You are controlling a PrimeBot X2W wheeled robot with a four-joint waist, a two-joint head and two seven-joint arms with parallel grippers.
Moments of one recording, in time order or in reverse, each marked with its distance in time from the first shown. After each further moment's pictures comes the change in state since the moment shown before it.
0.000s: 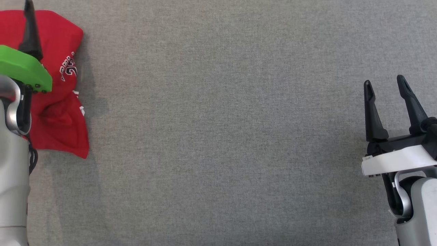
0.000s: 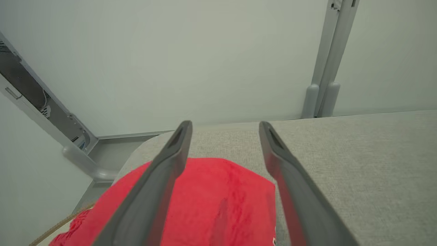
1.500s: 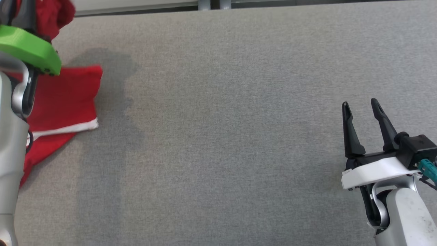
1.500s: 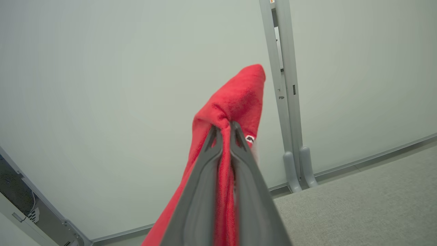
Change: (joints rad) left arm -0.116 0.081 -0.248 0.030 -0.042 -0.001 -0.105; right arm 0.005 0.056 0.039 0.166 0.033 0.000 -0.066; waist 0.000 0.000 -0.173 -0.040
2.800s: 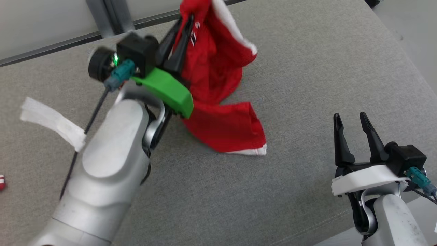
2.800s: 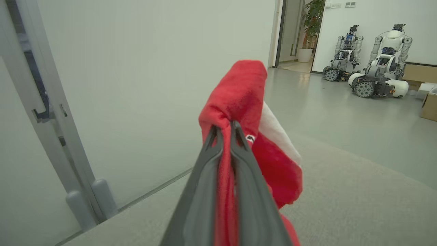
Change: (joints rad) left arm 0.095 -0.305 -0.241 -0.107 -0.101 0.020 -0.003; right arm -0.002 0.049 0.006 0.119 0.067 0.000 -0.058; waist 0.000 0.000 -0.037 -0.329
